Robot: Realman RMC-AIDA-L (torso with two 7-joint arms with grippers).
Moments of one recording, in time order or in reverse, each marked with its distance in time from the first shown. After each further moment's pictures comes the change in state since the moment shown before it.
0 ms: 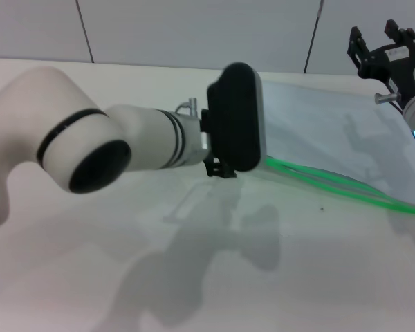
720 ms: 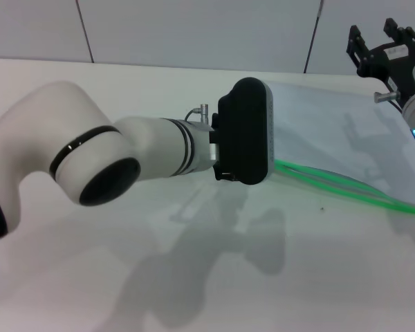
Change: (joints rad) left arm -0.025 -0.004 0.057 -0.067 0.008 0.091 -0.008; right arm 0.003 0.000 0.000 0.000 0.000 0.000 0.000
